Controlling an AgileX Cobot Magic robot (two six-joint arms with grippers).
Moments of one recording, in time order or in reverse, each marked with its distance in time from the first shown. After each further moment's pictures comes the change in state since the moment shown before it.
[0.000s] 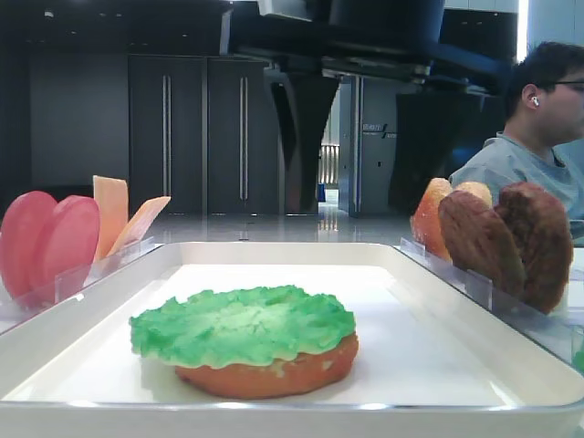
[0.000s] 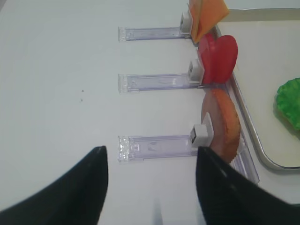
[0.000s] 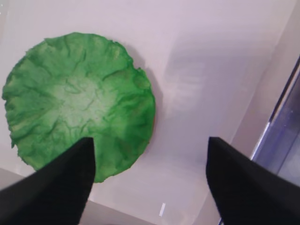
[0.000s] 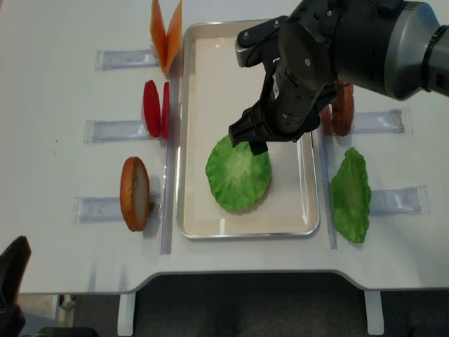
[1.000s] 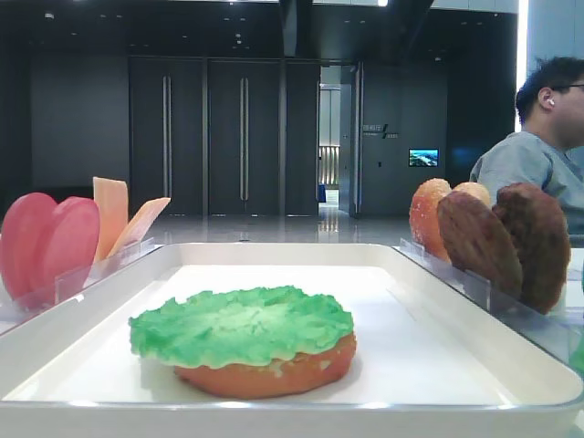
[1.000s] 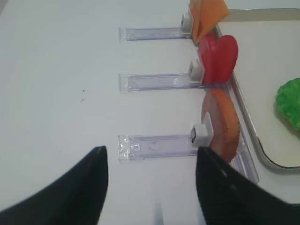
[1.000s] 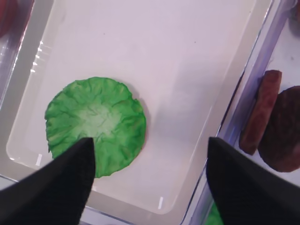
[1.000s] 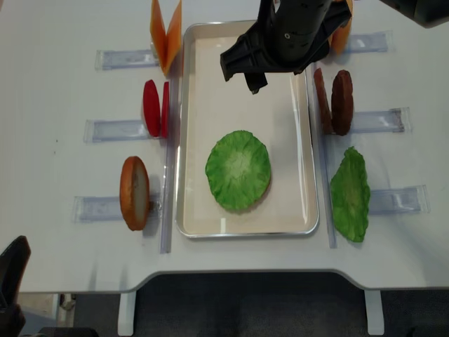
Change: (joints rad) left arm 0.000 0.000 0.000 0.000 0.000 0.002; right arm -0.005 -0.027 -0.314 -0.063 0.283 -0.011
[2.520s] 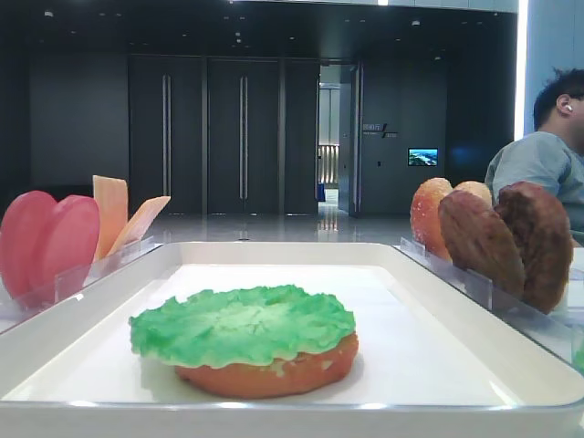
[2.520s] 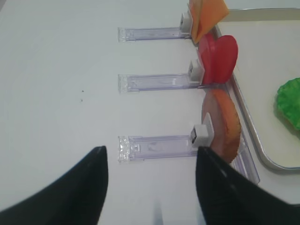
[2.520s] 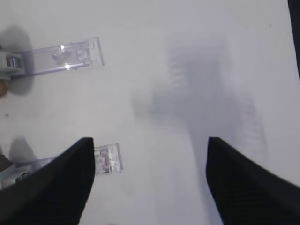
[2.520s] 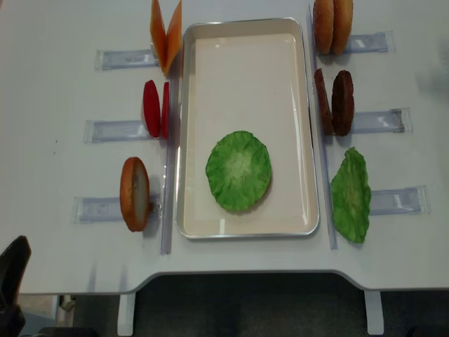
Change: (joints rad) left arm 0.000 0.000 0.000 0.000 -0.001 0.000; right arm -0.900 -0.078 0.000 0.055 0.001 -0.397
